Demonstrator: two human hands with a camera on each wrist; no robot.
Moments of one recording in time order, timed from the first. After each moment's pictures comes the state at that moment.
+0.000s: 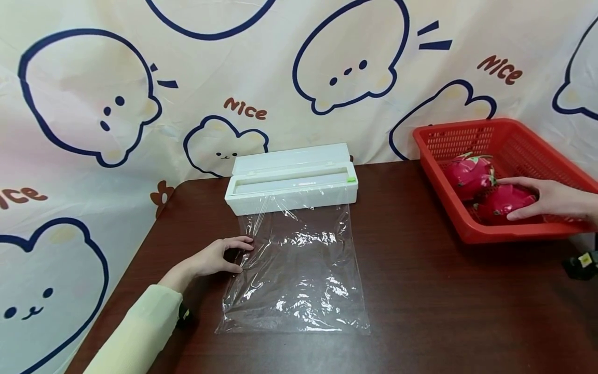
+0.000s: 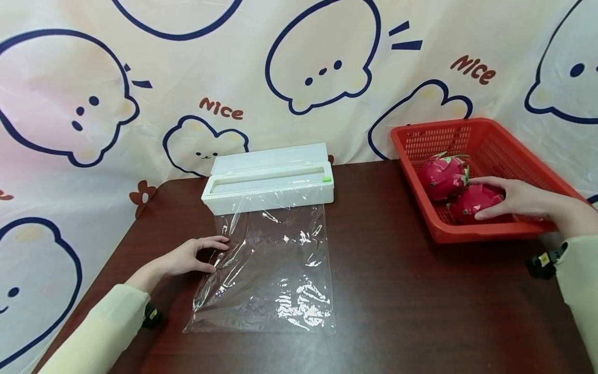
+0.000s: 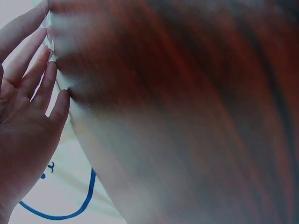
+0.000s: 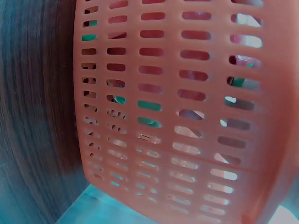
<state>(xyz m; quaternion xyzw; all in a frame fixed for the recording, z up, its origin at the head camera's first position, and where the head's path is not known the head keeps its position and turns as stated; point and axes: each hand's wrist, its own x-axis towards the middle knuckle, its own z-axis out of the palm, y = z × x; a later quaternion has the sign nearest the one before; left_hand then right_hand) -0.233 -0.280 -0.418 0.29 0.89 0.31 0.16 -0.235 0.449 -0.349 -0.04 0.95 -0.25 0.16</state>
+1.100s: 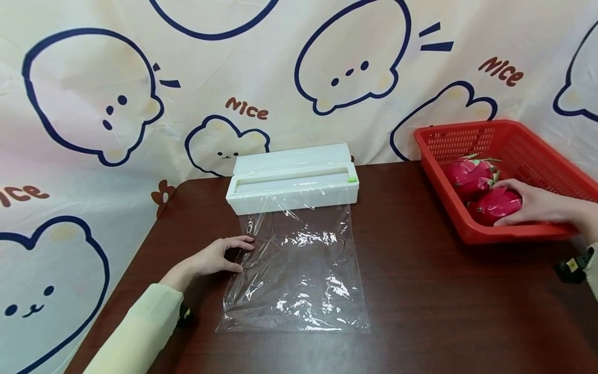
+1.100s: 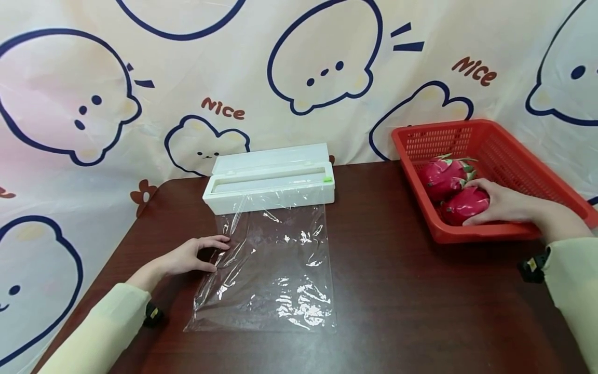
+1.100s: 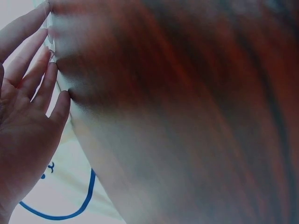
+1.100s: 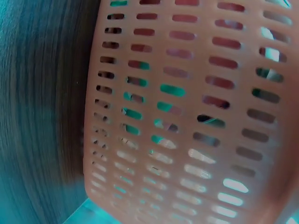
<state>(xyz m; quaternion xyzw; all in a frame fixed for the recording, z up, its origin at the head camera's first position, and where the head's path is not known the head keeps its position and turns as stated) -0.233 -0.281 -0.417 0.29 0.89 0.31 0.16 -0.236 0.433 -0.355 -0.07 0.96 -0.22 0.14</state>
